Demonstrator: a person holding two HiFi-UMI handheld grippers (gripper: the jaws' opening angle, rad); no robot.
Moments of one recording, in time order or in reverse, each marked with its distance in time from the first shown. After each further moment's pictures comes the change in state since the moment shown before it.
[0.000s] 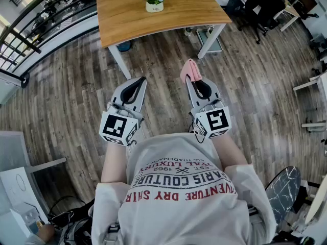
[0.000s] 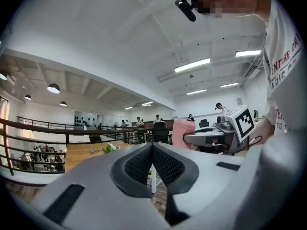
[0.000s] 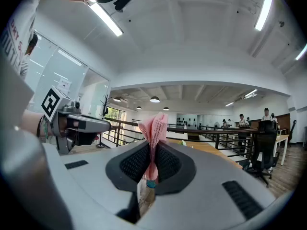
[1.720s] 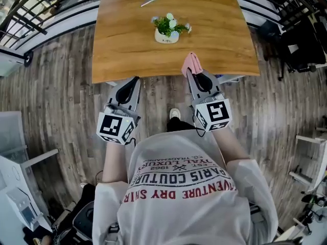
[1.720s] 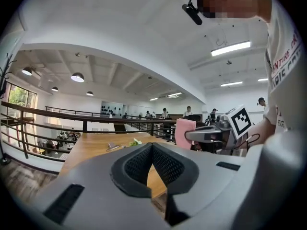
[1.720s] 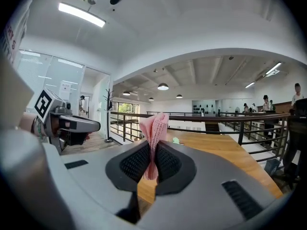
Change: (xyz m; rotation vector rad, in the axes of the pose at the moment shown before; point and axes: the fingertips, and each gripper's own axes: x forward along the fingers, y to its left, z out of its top) left arm 0.273 0.225 -0.056 -0.132 0.109 0.302; right arm 0.342 -0.220 -0.060 0.054 0.123 0.238
